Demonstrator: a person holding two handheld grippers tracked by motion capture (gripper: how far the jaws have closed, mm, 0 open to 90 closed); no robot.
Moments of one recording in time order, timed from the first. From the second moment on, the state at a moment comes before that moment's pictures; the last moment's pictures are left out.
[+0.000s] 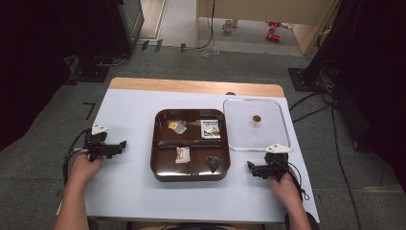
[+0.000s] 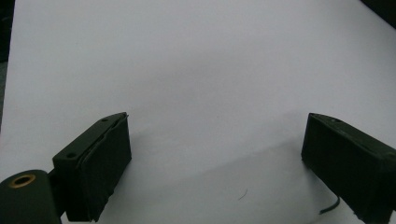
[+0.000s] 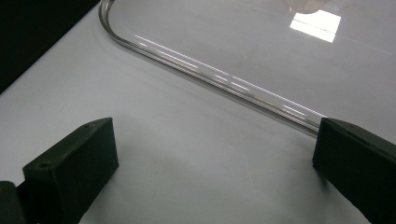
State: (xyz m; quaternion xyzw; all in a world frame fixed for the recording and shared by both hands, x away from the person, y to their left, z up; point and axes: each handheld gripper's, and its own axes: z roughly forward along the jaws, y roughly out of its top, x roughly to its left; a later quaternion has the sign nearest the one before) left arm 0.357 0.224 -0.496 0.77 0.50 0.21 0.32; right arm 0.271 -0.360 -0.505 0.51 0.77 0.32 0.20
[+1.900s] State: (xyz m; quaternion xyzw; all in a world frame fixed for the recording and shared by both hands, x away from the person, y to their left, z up) left arm 0.366 0.219 -0.473 0.77 0.56 0.17 0.26; right arm 0.271 -0.360 -0.505 0.51 0.77 0.32 0.20
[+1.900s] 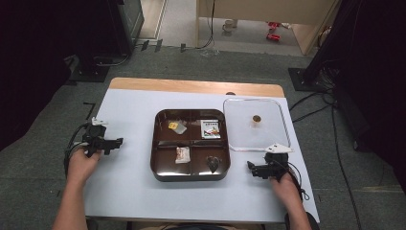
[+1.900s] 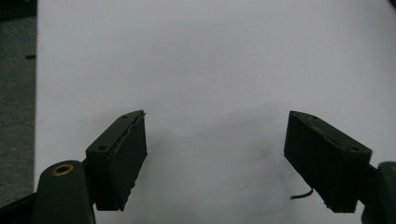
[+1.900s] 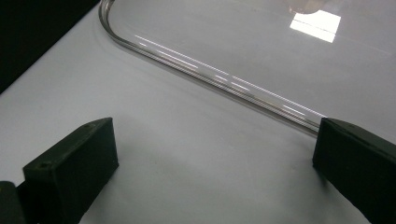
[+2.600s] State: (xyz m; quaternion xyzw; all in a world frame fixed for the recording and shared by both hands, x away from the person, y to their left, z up) left arm 0.358 0.207 -0.447 0.77 0.53 0.11 0.35; right arm 0.271 -0.360 -0.505 0.51 0.77 0.32 0.20
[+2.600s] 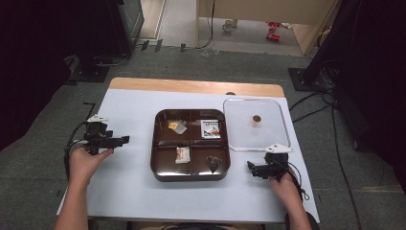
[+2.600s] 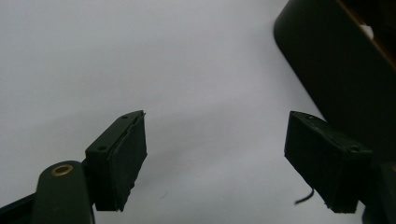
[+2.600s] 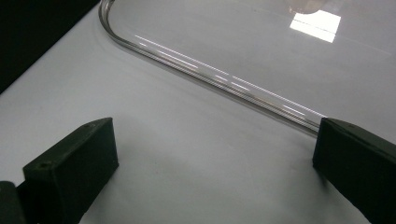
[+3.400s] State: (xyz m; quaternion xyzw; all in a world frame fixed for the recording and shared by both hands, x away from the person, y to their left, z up) left arm 0.345 0.171 -0.427 0.79 0.46 0.14 0.39; right arm 0.271 -0.360 -0.505 0.51 0.77 0.32 0.20
